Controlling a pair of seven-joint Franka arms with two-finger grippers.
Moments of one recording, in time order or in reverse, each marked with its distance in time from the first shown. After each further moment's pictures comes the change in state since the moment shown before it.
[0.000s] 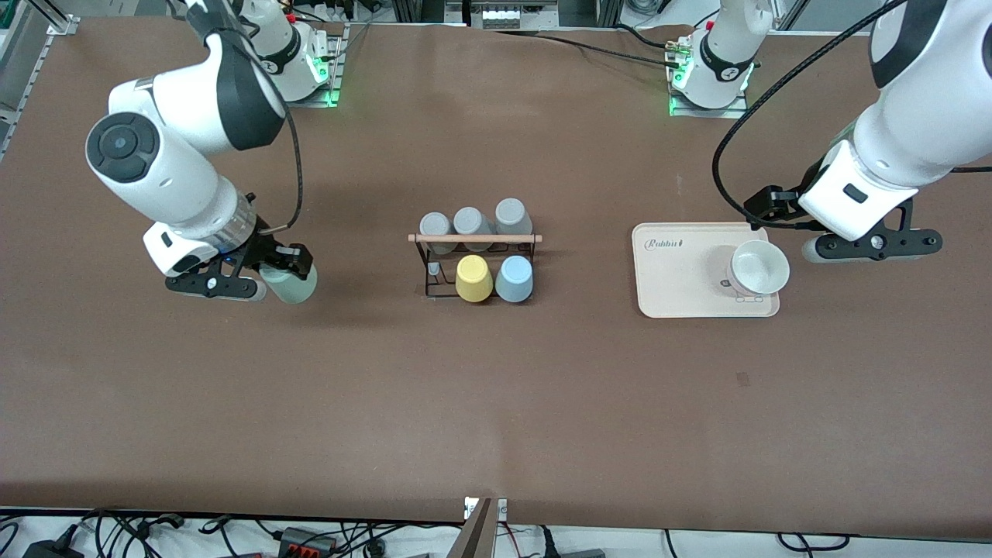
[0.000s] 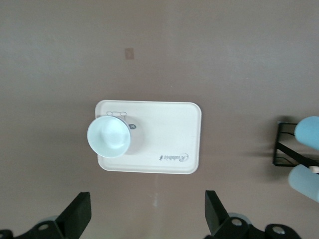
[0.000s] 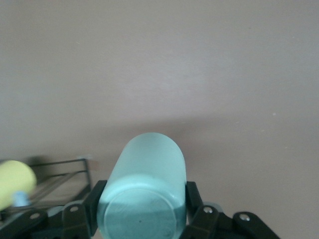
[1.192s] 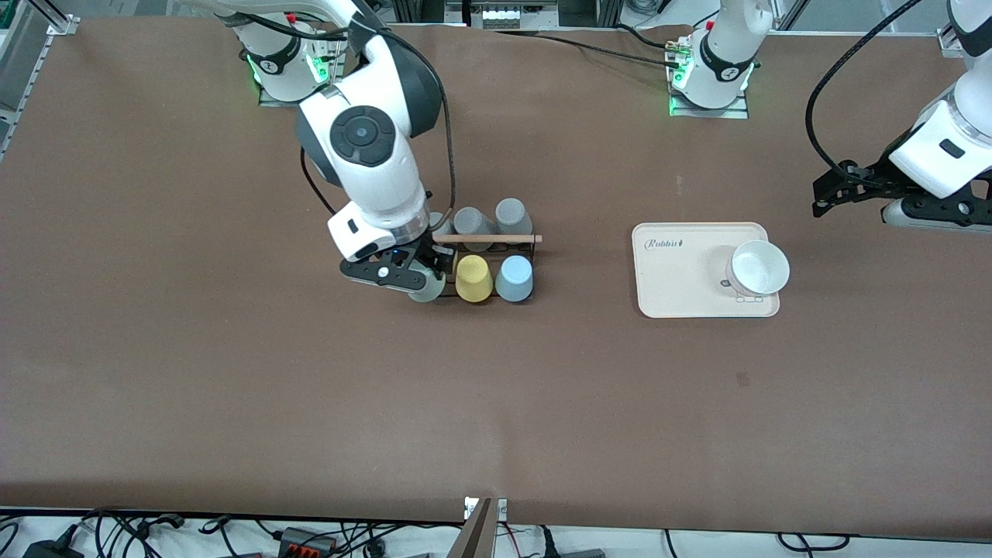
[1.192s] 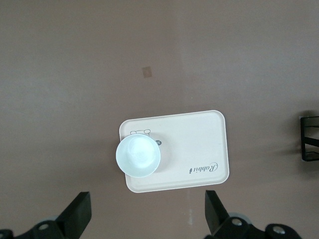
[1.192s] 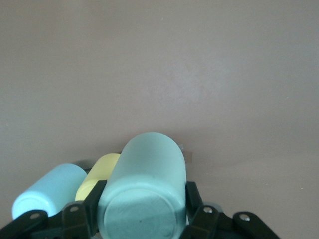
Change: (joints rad) left arm 0.005 -0.222 0.170 -0.321 -0.033 0.235 0.323; right arm 0.307 0.251 -0.003 0.215 -0.081 0.056 0.398
